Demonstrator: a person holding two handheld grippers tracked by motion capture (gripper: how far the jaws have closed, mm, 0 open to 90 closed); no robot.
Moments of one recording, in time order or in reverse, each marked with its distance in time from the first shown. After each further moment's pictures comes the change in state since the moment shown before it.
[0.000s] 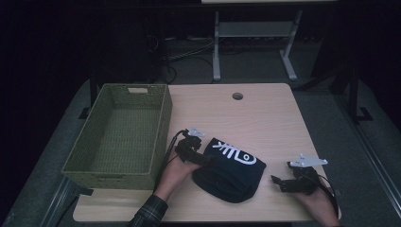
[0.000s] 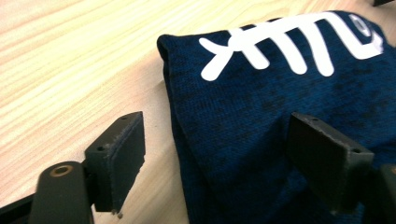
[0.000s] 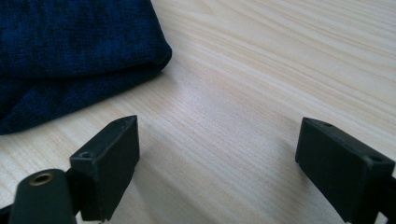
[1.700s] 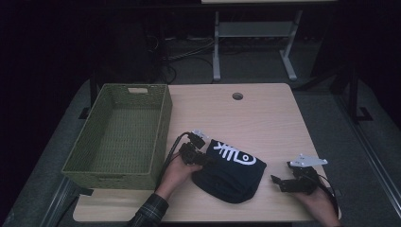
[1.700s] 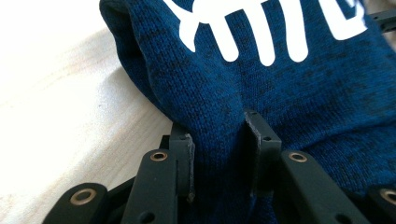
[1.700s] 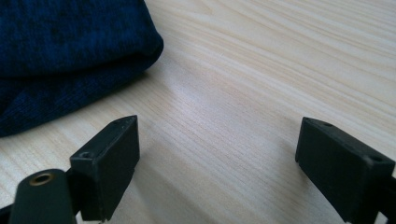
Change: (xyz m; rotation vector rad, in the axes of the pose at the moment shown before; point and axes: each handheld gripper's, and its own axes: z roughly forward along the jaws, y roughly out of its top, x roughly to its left) left arm -0.002 0.006 0.009 0.129 -0.163 -0.036; right arm 0.000 0.000 0.000 -0.001 -0.001 -0.001
